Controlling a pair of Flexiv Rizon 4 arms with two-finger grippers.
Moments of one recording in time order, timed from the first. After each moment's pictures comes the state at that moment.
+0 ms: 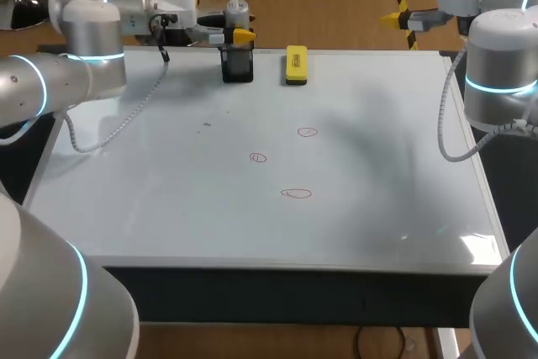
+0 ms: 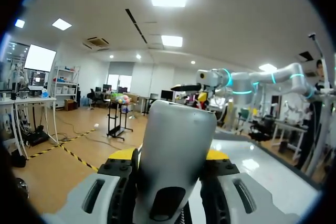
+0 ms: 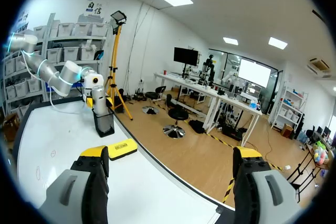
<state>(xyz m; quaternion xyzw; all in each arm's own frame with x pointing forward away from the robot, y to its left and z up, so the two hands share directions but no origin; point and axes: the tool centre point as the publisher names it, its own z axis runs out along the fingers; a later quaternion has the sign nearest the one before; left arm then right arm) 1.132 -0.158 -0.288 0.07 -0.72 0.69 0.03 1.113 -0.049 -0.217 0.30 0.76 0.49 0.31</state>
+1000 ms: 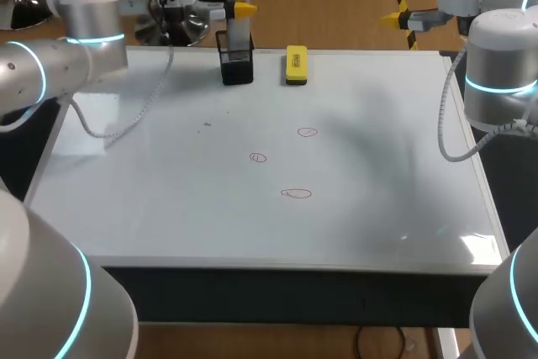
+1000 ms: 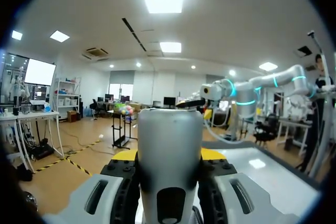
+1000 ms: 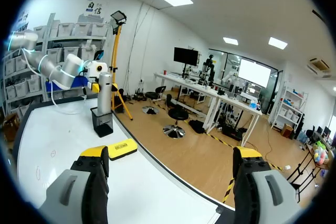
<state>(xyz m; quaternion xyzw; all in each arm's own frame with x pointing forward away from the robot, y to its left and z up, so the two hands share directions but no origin) 1.156 -0.160 -0.231 0.05 -0.70 0.71 0.00 1.113 -0.049 -0.217 0.30 0.76 0.49 0.31</state>
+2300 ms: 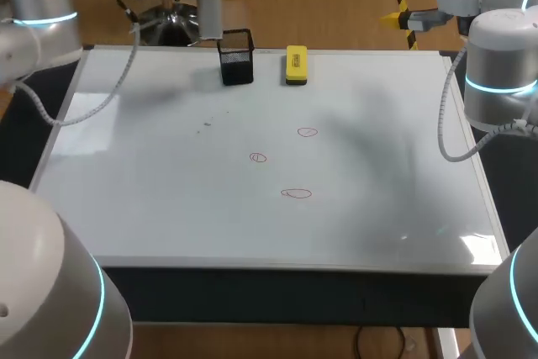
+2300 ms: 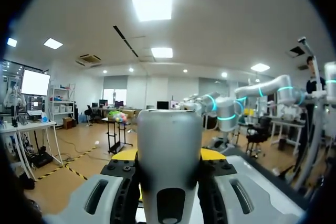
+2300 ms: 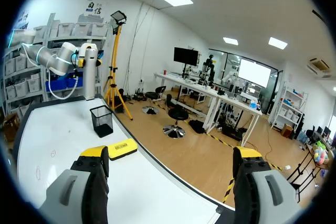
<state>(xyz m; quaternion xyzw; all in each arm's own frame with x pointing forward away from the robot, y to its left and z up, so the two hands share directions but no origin) 1.099 -0.101 -0.148 0.02 -0.69 0.72 0.01 1.113 -0.049 -0.217 0.30 0.76 0.49 0.31</state>
